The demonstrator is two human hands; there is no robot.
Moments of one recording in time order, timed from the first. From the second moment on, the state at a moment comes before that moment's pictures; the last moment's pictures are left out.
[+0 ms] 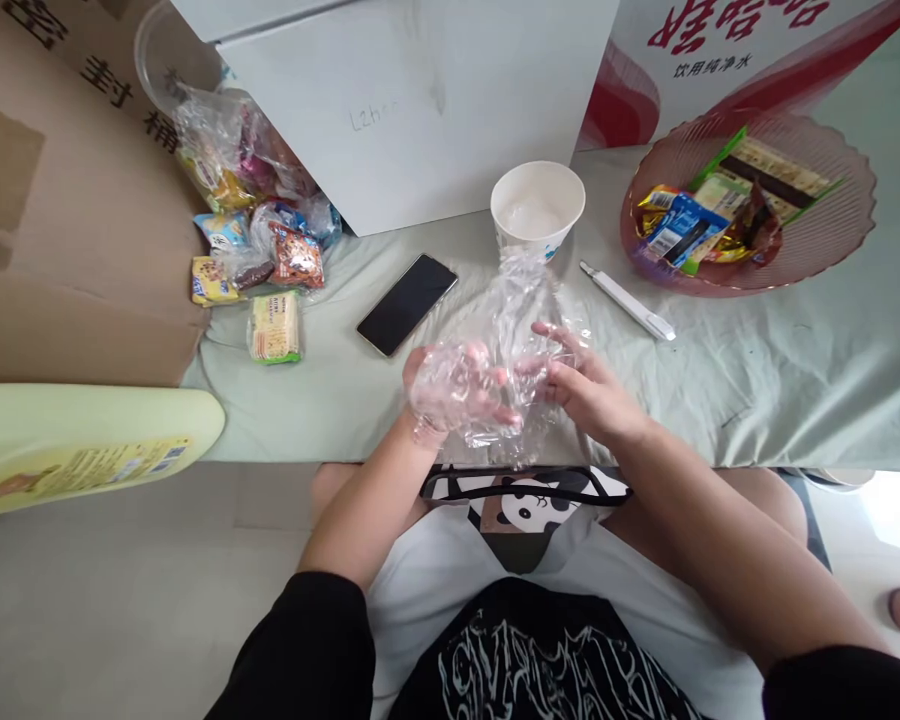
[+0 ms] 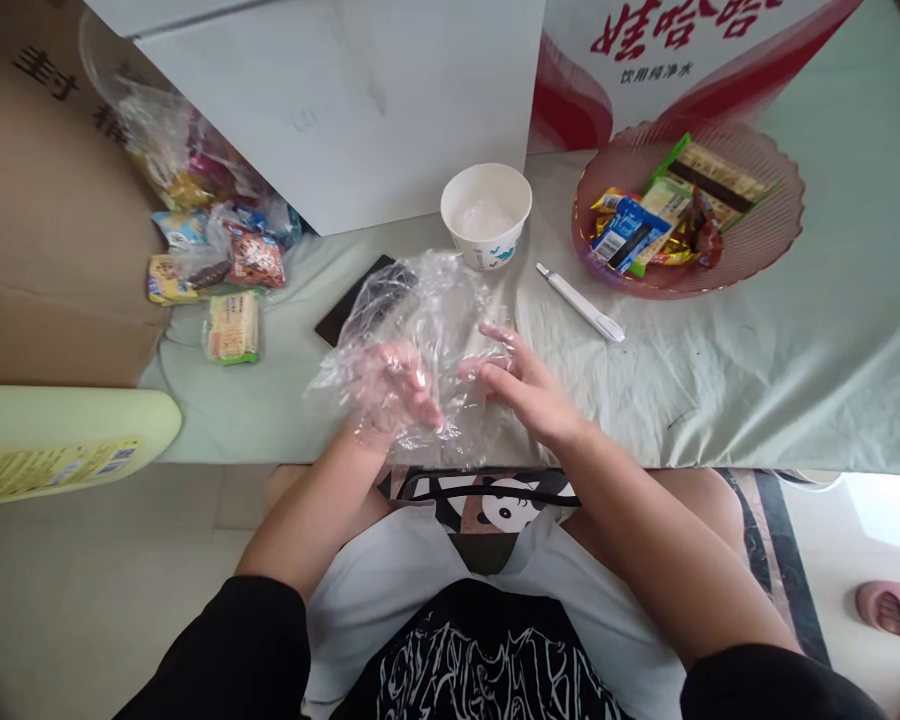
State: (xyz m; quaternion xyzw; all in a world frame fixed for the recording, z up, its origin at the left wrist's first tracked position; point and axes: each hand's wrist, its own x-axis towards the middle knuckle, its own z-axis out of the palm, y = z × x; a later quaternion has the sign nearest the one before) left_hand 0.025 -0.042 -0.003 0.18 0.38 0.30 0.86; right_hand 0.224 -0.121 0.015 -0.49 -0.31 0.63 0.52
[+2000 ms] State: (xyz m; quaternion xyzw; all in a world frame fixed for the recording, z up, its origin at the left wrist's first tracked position) left_hand 0.010 -0.003 0.040 0.50 0.42 0.15 0.75; right_hand 0.259 -0.112 0.038 -0.42 -0.37 0.70 0.44
